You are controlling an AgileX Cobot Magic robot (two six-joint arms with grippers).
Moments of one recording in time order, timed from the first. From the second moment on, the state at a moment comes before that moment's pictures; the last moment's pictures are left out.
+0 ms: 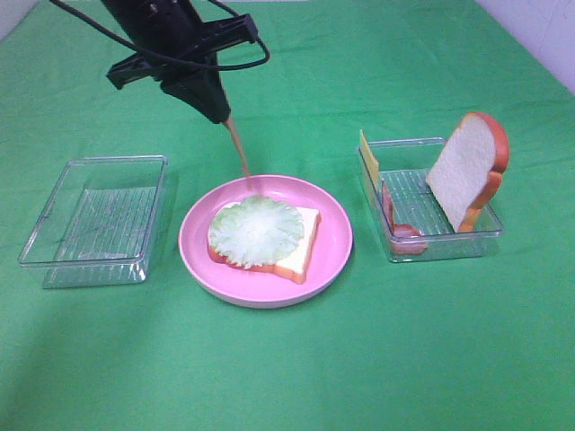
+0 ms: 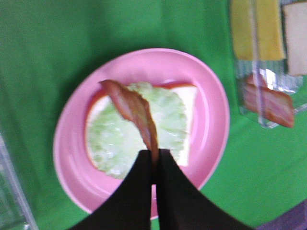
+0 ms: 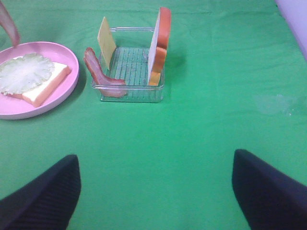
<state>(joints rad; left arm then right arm) -0.37 2.17 -2.01 -0.43 1.22 -0.13 0.06 0.00 -0.51 0.09 1.06 -0.08</state>
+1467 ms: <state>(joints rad) -0.56 2.31 -2.01 -0.06 1.21 -0.26 0.06 0.00 -0.51 0.09 1.06 -0.08</state>
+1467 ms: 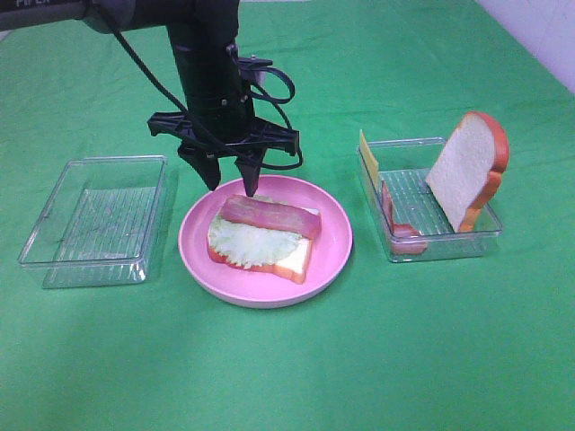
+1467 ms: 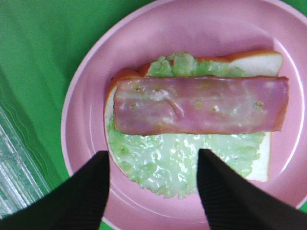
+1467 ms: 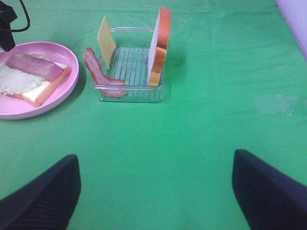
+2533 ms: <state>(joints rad) -0.62 1.47 -1.67 -0.06 1.22 -0.23 0.06 0.00 -0.51 0.09 1.06 -0.08</state>
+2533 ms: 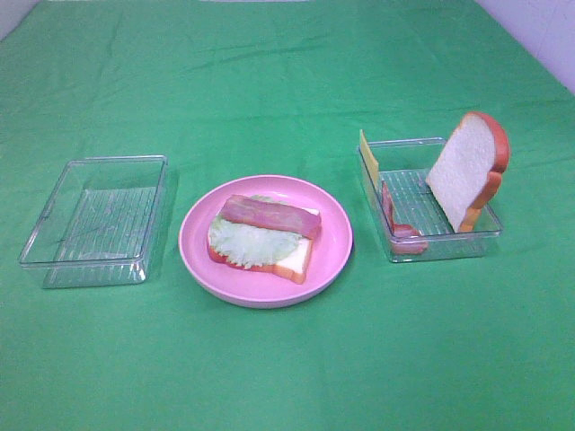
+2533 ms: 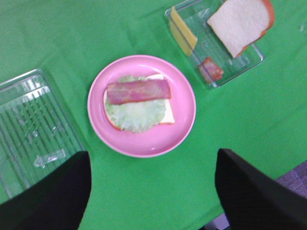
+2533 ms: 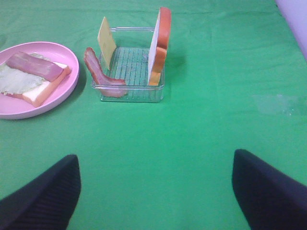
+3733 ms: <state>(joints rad) -0.62 0.20 -0.58 0.09 1.22 -0.20 0.06 0.00 -0.51 0.09 1.06 -0.08</state>
